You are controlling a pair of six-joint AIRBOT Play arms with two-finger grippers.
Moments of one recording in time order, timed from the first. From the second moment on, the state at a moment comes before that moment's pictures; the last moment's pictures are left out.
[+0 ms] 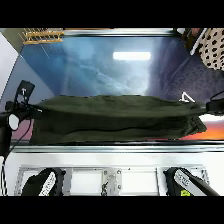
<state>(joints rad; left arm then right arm) 0.24 -0.79 0.65 1.73 -0.68 -1.06 -0.47 -1.10 1.15 -1.65 1.31 1.15</state>
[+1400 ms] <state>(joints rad) 0.25 -0.75 0.61 1.73 -1.03 -1.06 -0.47 -0.98 0.99 -1.89 1.27 1.28</state>
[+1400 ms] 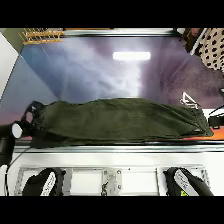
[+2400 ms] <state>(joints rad) 0.60 -1.06 0.85 1.43 -1.14 -1.44 -0.47 -0.91 1.02 -1.67 1.10 1.47</state>
